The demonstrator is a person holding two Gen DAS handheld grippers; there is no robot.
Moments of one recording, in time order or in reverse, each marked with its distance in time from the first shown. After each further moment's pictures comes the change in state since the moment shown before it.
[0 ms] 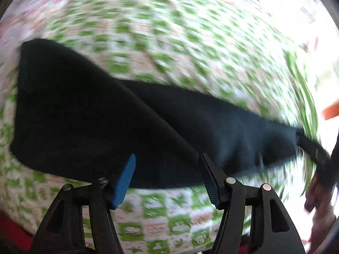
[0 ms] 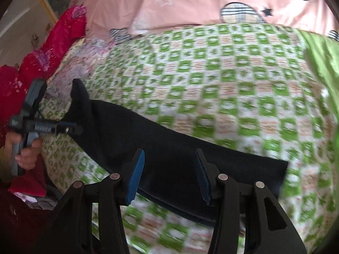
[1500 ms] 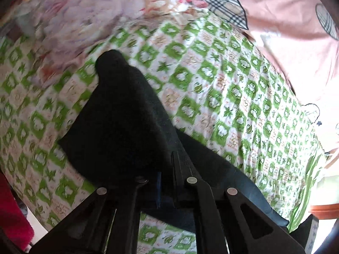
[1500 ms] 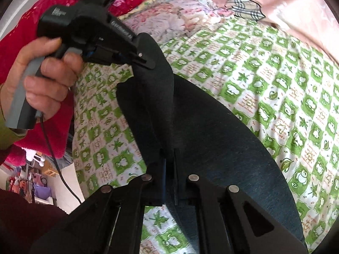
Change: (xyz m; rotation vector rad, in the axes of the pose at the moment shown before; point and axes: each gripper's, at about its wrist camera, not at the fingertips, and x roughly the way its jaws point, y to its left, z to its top) left arm -0.047 0.163 0.030 -0.520 -0.133 0.057; right arm 0.136 0.192 0.041 -0.479 0.198 0.291
